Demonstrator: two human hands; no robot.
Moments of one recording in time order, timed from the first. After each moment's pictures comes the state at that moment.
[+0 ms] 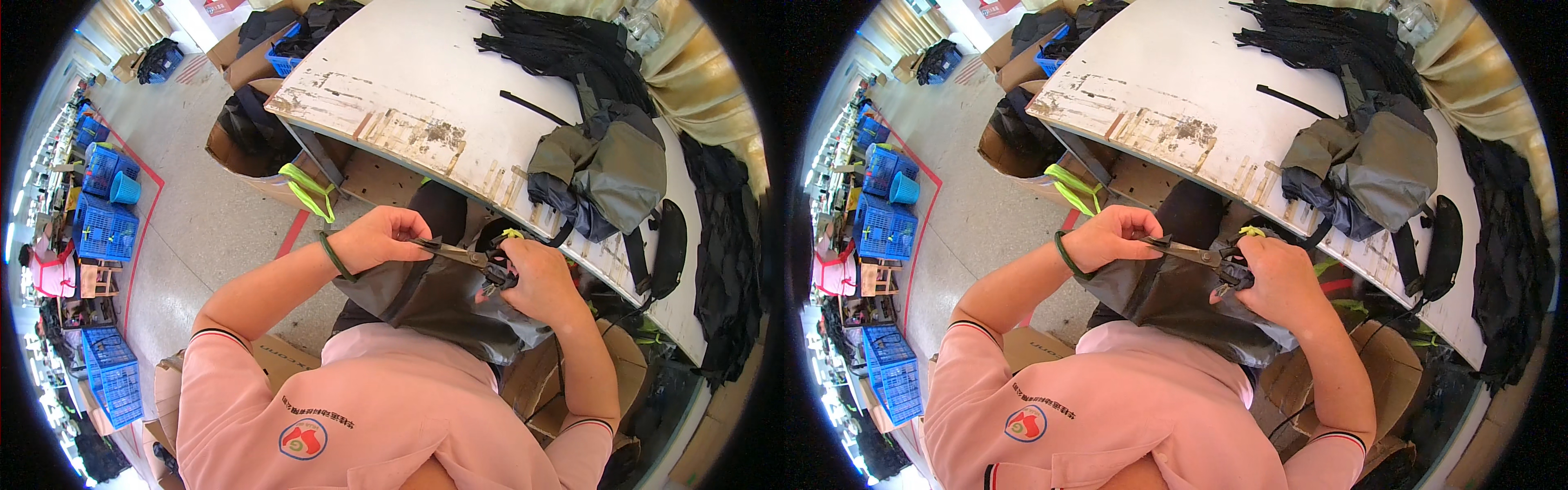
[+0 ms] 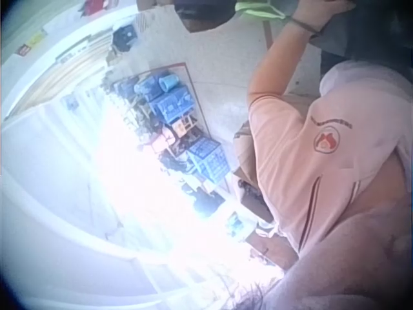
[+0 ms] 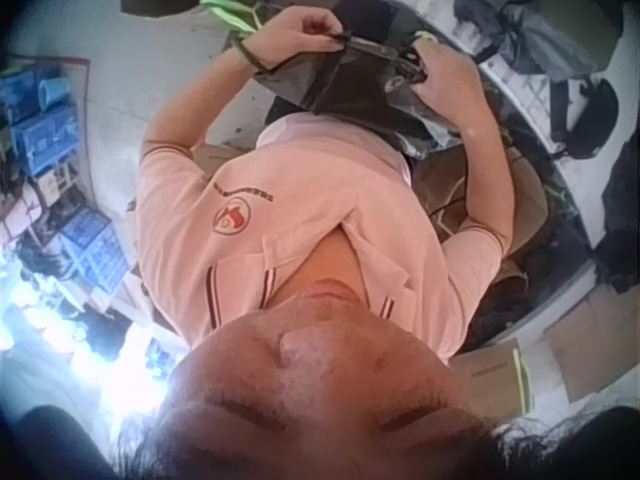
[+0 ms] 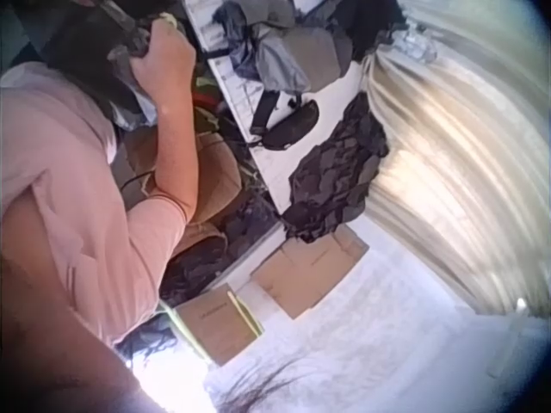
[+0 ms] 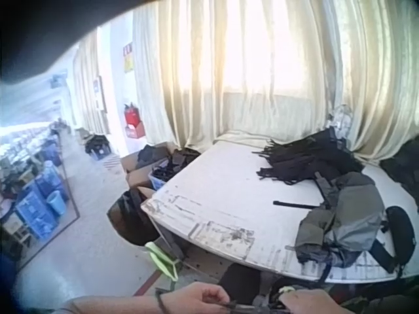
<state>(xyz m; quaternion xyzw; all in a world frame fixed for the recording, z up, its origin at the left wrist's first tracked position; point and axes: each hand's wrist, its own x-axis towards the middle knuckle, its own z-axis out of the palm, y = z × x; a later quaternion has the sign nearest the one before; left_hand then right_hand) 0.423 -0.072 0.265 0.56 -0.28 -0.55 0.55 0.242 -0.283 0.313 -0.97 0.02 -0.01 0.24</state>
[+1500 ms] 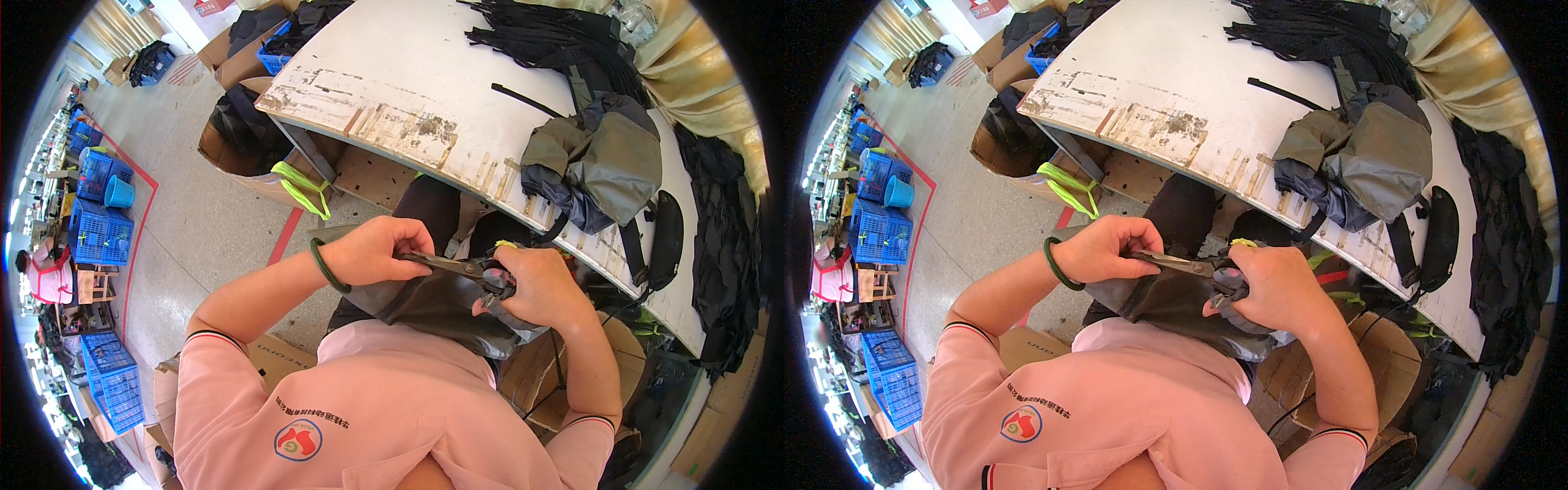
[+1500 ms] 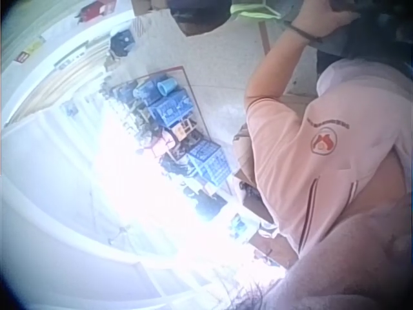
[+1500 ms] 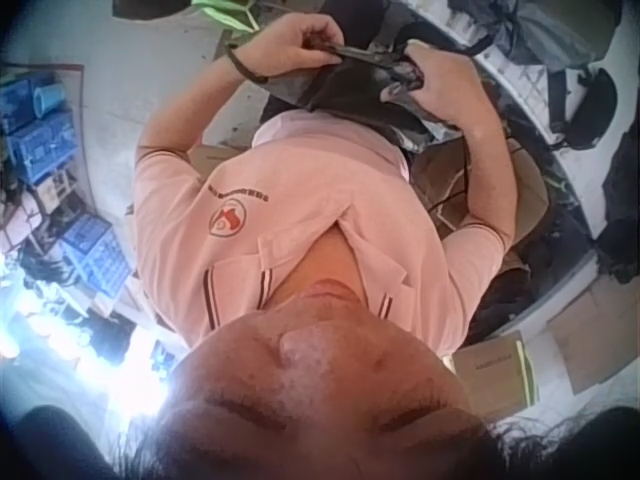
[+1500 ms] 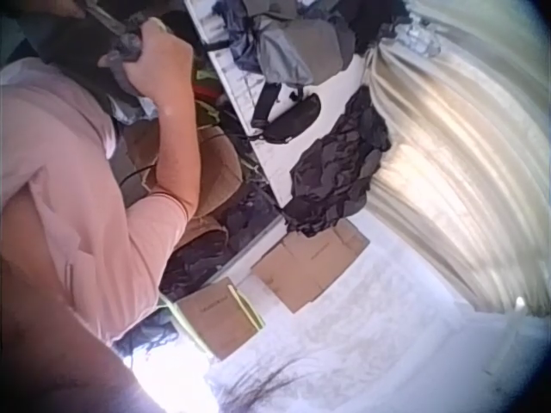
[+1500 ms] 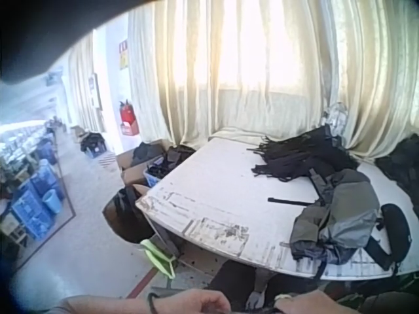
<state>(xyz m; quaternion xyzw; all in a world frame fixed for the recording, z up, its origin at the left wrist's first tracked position) 0.406 -0.073 0.281 0.59 -0.39 -0.52 0.48 0.235 -0.281 0.330 -0.97 0.01 0.07 0.25</state>
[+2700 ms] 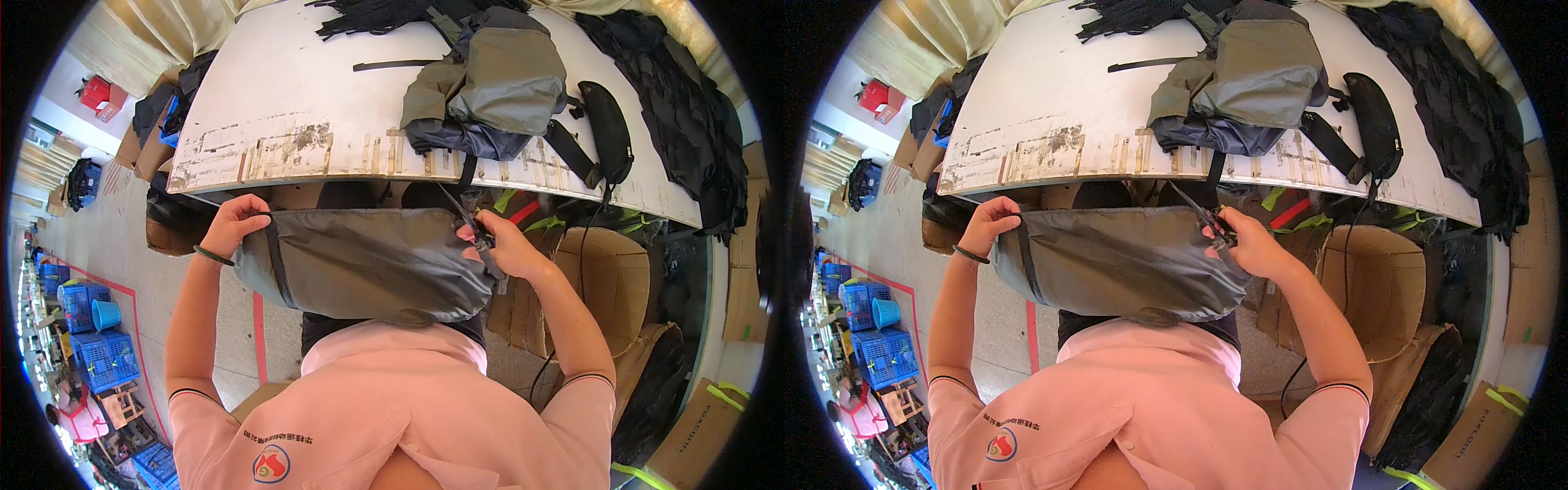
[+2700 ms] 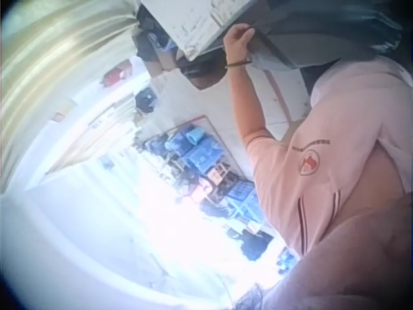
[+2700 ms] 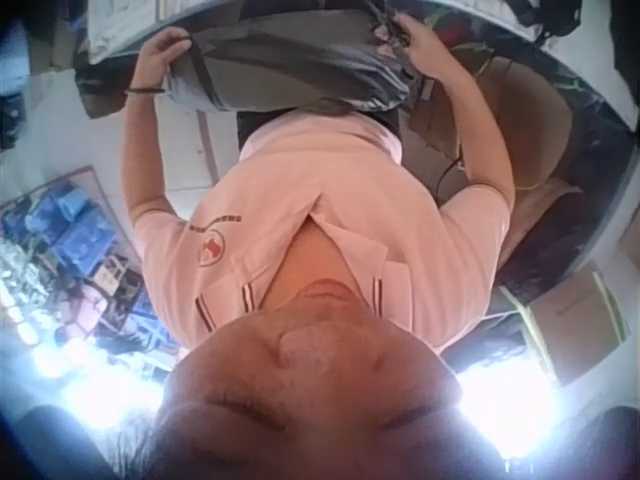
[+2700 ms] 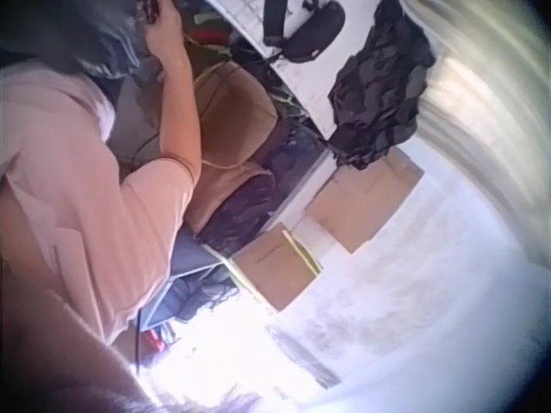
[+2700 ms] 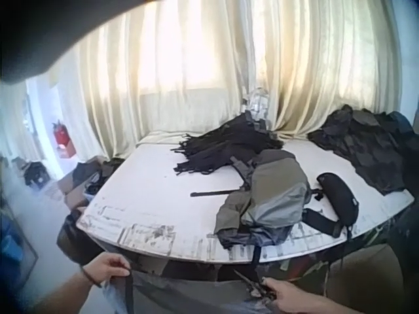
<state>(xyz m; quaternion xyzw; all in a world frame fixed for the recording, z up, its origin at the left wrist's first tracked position) 0.516 -0.069 0.247 0.68 -0.34 -0.44 0.47 0.129 -0.346 0.220 -0.81 0.23 -0.01 0.54</state>
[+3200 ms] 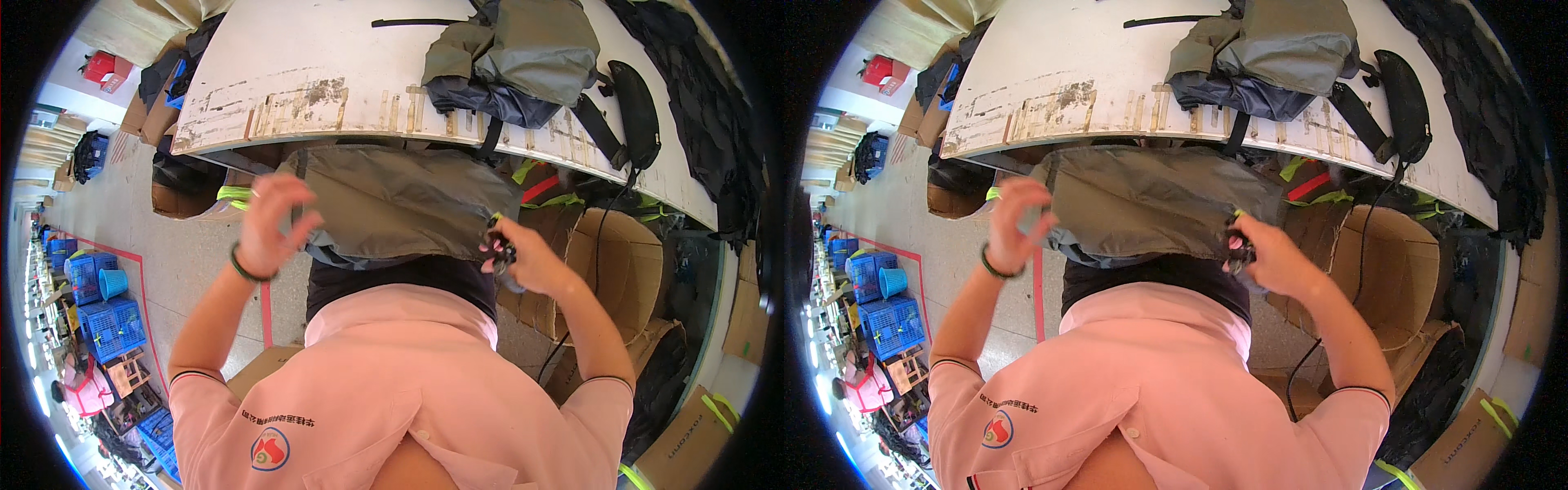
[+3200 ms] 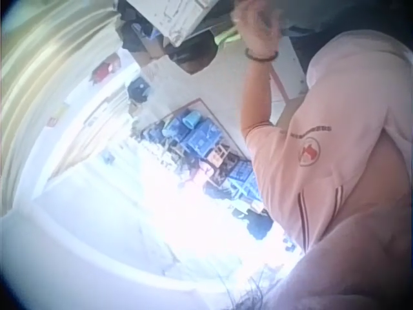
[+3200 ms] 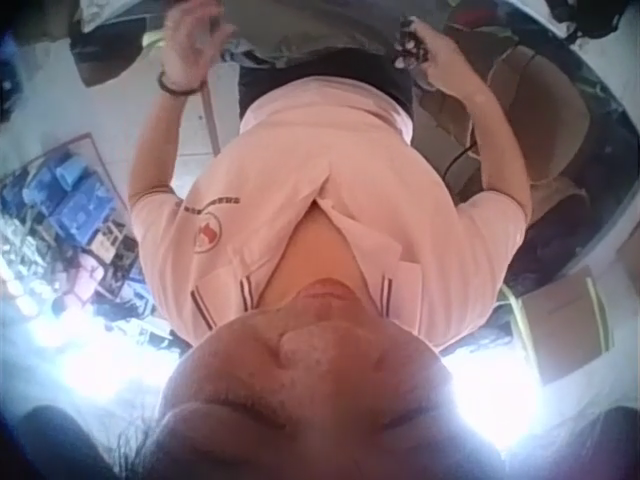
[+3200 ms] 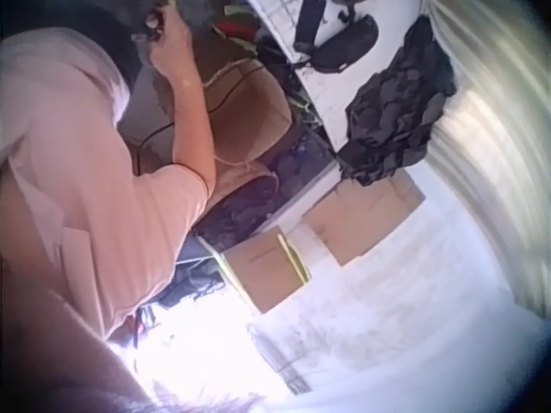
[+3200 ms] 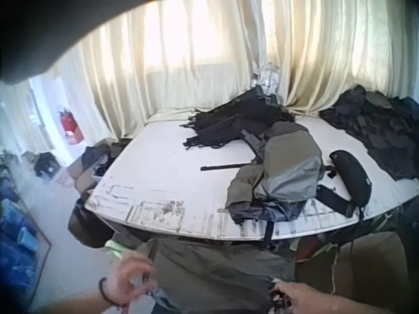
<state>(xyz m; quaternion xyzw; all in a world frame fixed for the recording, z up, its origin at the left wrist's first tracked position) 0.422 -0.074 0.264 0.68 -0.65 0.01 0.32 0.104 -0.309 0.238 -0.82 0.23 0.03 0.53</state>
